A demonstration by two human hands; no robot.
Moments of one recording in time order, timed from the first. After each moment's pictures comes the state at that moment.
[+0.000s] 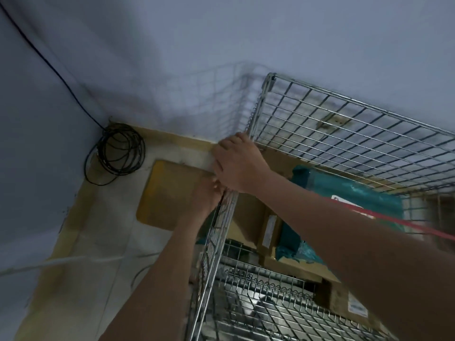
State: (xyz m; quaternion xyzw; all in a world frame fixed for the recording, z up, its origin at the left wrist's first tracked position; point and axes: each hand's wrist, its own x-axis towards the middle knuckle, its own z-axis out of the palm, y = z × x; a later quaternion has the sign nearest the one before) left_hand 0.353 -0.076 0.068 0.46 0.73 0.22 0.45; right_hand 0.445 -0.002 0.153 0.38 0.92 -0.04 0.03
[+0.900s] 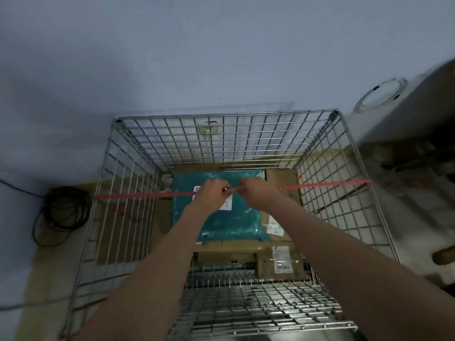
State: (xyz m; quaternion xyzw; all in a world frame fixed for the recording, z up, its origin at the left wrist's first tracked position) left_hand 0.706 -0.059 0.202 0.74 0.58 0.03 0.35; right_hand 0.869 -0.068 0.218 0.62 0.73 -0.28 0.08
